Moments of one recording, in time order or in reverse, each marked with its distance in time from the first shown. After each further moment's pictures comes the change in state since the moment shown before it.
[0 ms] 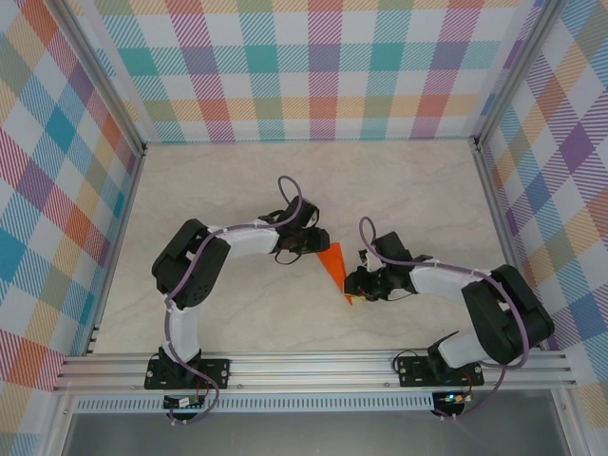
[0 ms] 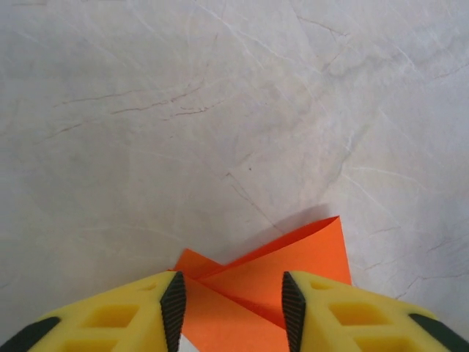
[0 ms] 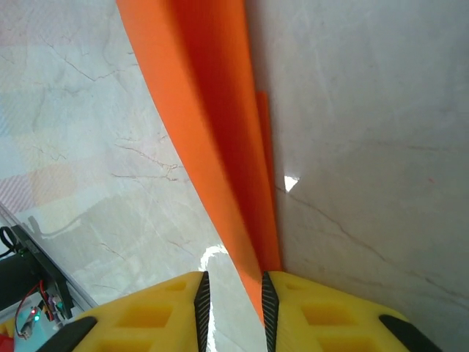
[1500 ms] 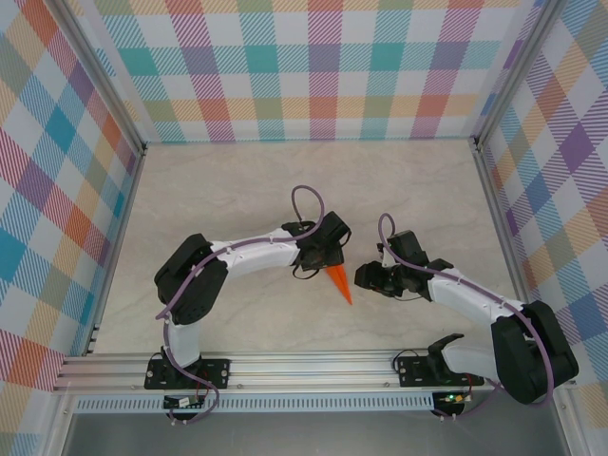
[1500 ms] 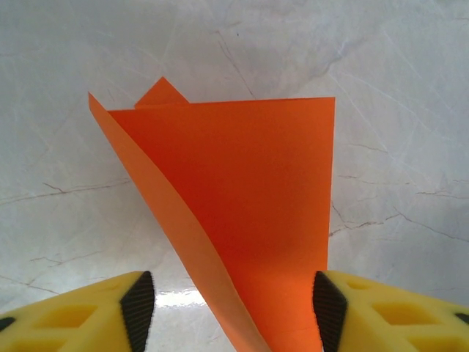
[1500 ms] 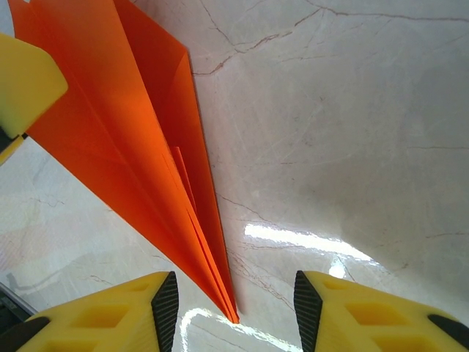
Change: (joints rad) left arm -0.237 -0.057 0.122 -0.348 -0.302 -0.327; right arm -0.060 -0.212 -0.024 -0.113 0.158 0.005
